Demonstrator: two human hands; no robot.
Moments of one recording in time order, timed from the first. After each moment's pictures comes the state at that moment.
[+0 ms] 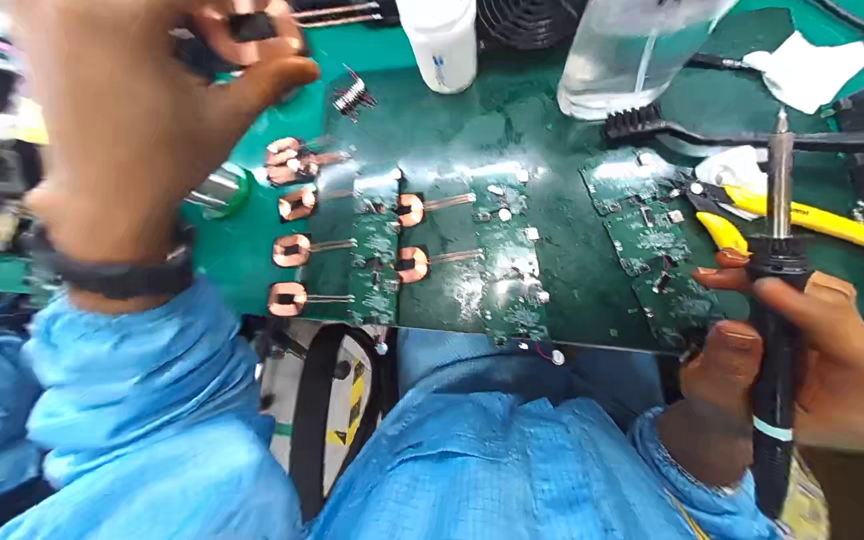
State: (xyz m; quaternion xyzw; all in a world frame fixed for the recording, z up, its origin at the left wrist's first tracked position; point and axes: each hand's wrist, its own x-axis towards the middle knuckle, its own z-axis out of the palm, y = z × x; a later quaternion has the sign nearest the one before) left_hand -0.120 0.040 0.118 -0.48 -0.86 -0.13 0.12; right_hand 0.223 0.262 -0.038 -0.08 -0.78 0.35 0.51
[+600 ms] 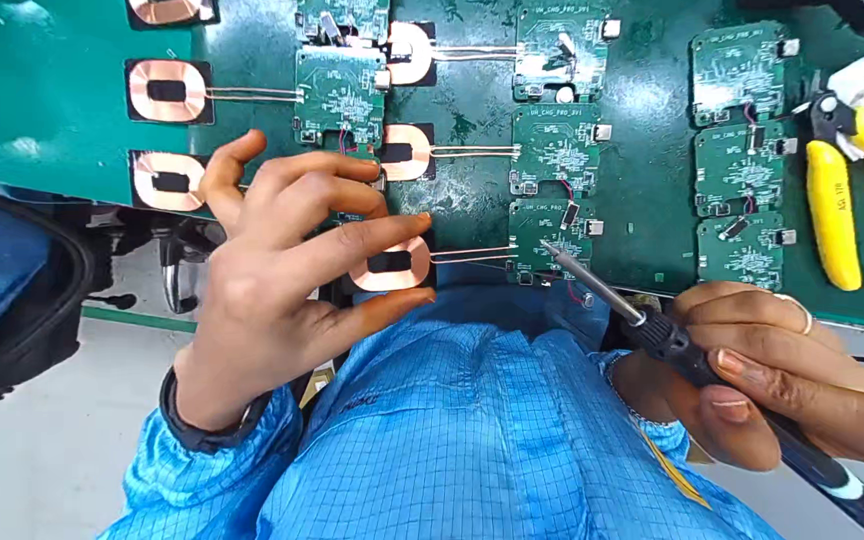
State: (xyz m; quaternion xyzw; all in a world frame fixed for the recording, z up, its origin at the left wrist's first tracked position) left_hand 0.039 -0.027 -0.002 -0.50 -0.79 -0.36 -0.02; right_hand 0.238 0.240 -0.028 0.11 -0.81 0.45 0.36
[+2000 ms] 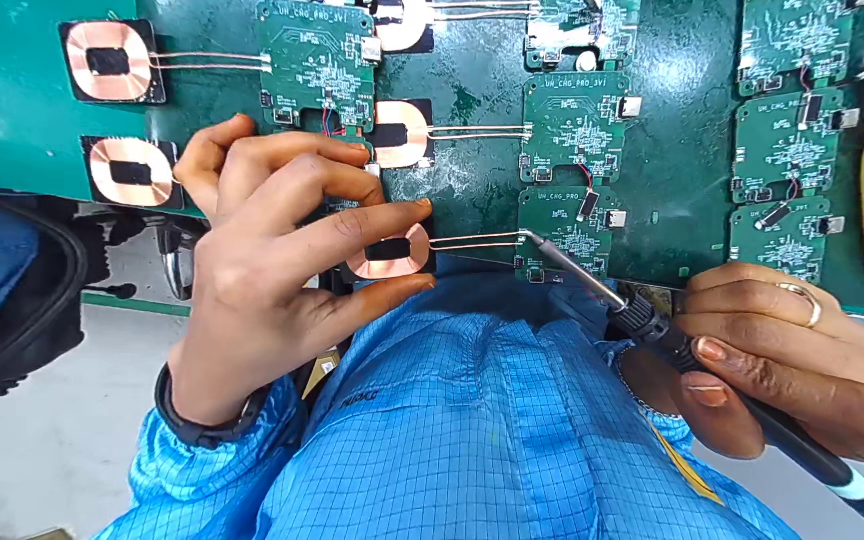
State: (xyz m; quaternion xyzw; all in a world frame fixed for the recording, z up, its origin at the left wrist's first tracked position) left_hand 0.035 -0.025 -0.008 -0.49 -0.80 -0.35 -0.03; right_hand 0.234 0.237 -0.027 0.10 -0.84 0.42 0.33
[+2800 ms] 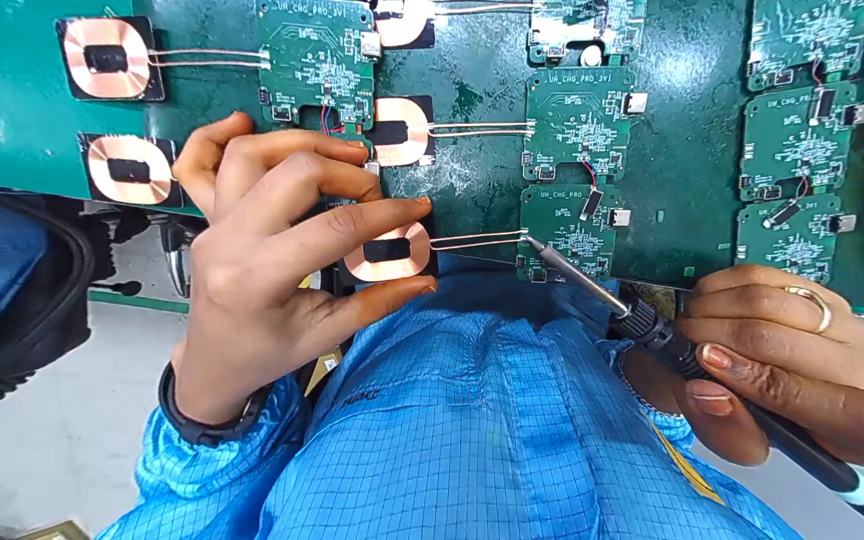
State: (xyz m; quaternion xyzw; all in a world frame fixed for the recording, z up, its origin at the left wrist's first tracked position) left_hand 0.036 -0.026 -0.007 -0.49 -0.80 -0.35 -0.03; right_hand 0.234 0.237 -0.029 0.11 -0.83 0.42 0.34
